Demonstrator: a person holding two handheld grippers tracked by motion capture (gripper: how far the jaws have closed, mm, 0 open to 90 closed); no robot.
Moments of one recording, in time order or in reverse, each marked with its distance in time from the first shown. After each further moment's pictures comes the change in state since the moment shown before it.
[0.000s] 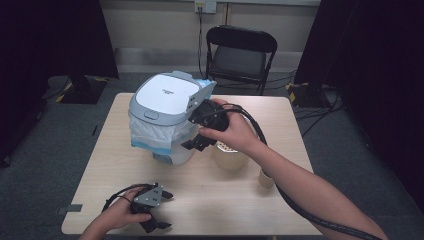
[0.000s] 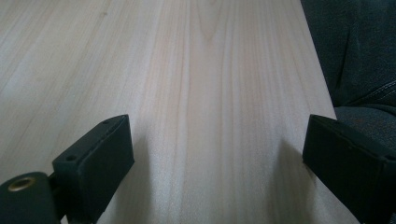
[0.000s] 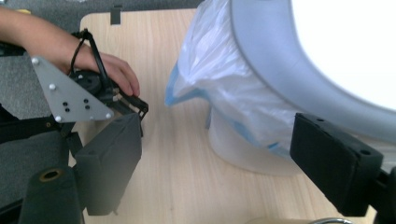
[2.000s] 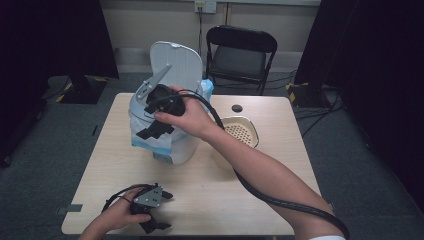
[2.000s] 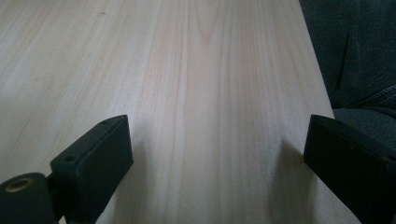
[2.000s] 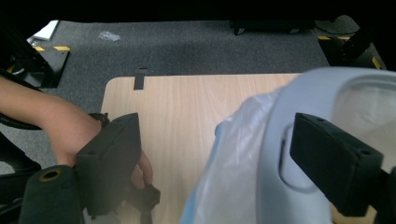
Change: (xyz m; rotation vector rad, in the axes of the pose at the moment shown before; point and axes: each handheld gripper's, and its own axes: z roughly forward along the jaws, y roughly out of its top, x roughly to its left) left arm -0.002 0.000 0.000 0.003 -0.006 -0.004; right arm -0.003 0.083 0.045 -0.113 0.112 -0.031
